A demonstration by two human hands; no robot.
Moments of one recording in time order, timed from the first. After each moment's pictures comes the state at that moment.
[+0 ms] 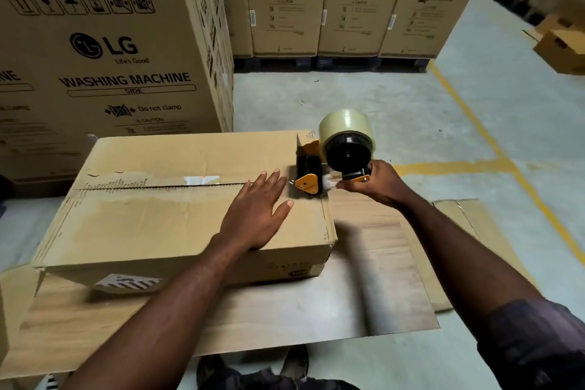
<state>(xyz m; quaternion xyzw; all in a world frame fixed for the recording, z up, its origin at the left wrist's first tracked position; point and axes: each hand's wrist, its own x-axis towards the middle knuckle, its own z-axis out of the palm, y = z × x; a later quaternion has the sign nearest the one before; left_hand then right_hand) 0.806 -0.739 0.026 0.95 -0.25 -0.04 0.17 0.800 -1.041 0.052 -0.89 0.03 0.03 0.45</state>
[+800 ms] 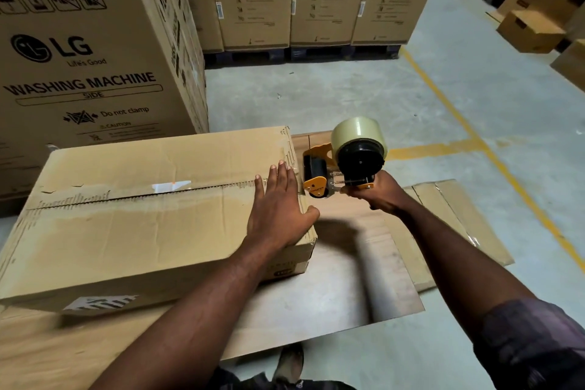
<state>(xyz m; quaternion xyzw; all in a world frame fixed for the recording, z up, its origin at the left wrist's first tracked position) 0.792 -0.828 0.030 0.96 -0.23 -0.05 0.12 0.768 -1.080 0.021 -0.86 0.12 0.05 0.49</state>
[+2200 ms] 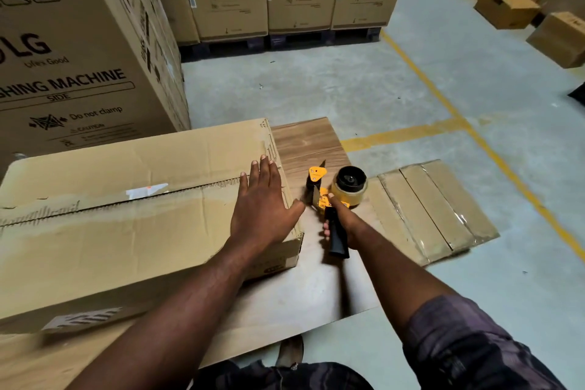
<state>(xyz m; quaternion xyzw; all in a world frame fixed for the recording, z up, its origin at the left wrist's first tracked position) 0.795 -0.828 0.027 0.96 -0.24 -0.05 0.11 0.747 -1.027 -0.081 -0.55 0.42 0.18 0.70</state>
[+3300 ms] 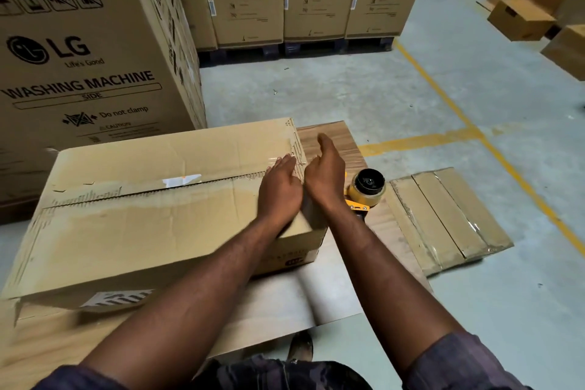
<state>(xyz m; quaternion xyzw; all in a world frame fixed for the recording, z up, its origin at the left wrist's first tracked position) 0.808 -0.815 0.038 0.89 -0.16 -0.03 0.43 0.797 -0.916 0.049 -0.84 0.25 -0.17 0.45</state>
